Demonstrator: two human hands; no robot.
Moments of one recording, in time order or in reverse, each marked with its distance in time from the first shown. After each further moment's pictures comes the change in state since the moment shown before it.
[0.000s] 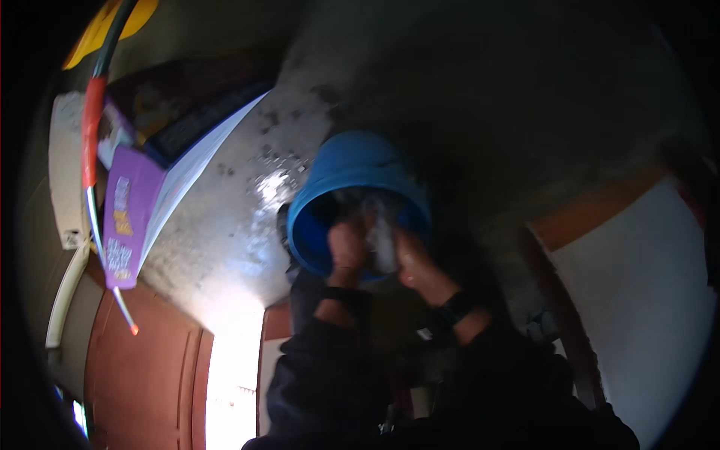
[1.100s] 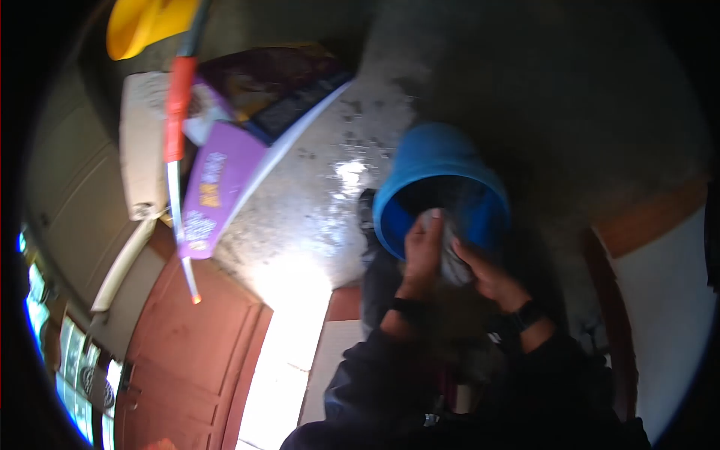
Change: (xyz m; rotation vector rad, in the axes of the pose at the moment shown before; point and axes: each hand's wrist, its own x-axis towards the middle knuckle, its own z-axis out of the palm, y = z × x) left_hand -0.013 0.050 -0.062 -1.352 0.018 -0.857; right_hand -0.038 0.008 -0.008 -0.082 -0.363 0.011
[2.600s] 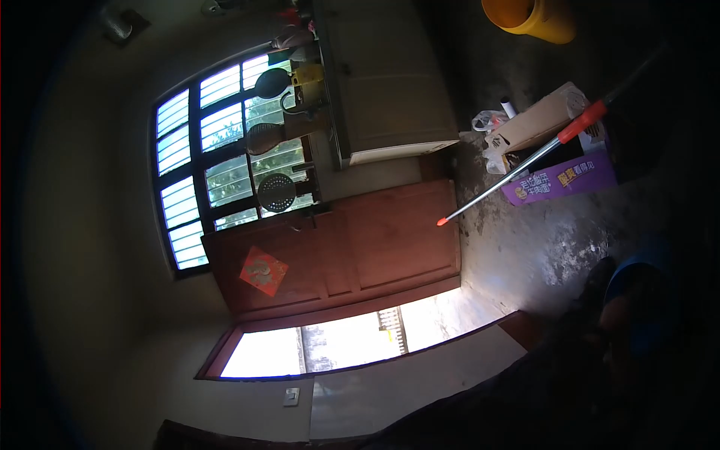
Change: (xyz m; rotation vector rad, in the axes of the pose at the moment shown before) left_hand -0.082 0.074 0.034 1.290 0.383 0.344; right_hand -0.037 -0.015 0.006 -0.757 -0.332 -0.177
